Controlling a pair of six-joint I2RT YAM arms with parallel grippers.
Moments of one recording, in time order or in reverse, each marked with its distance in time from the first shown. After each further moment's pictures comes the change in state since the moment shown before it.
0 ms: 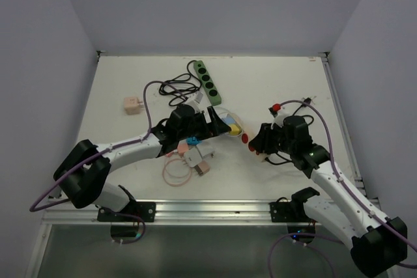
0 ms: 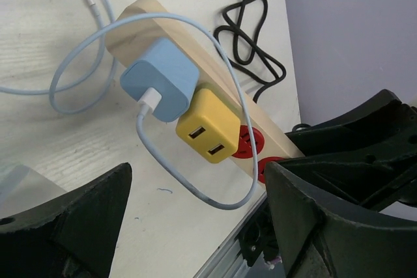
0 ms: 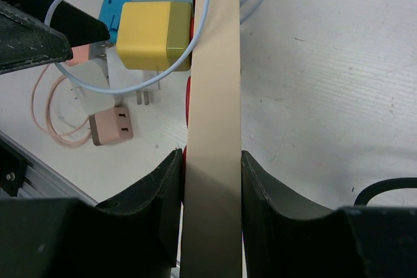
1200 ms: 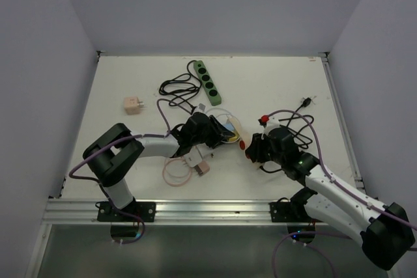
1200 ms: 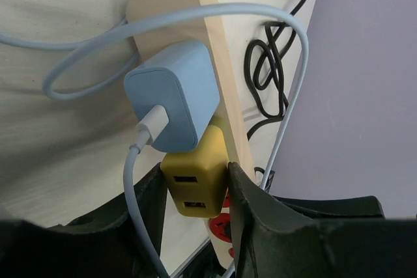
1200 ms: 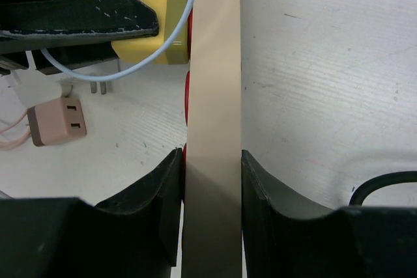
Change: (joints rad) left arm -0.066 0.274 0.014 0.134 -0.082 -0.420; right arm 0.215 0.021 -0.141 0.131 0.254 0.016
